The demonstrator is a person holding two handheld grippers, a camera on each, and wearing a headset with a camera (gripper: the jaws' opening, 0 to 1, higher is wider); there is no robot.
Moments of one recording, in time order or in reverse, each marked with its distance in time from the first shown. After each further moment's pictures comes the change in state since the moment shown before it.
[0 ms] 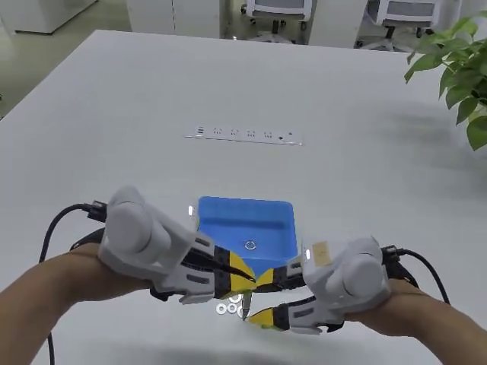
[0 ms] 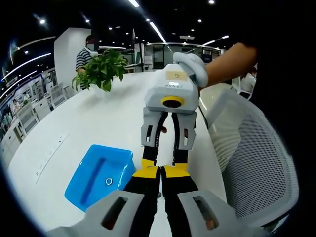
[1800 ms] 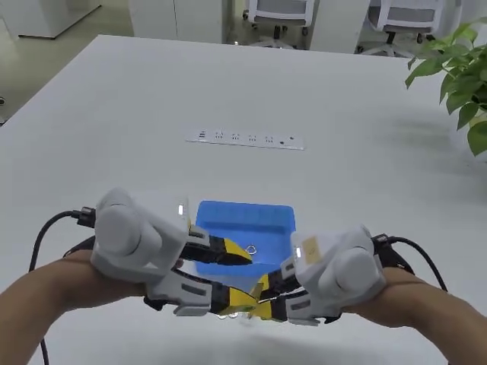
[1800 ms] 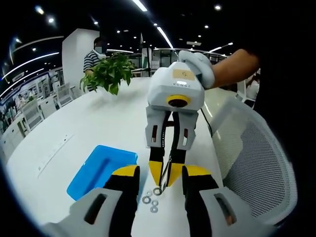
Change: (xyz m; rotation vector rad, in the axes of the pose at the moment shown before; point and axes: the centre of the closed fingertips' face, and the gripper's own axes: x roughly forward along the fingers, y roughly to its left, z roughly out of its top) left arm -0.010 0.004 0.006 -0.046 -0.054 0.054; right arm -0.010 0.001 0.011 -0.083 0.054 0.043
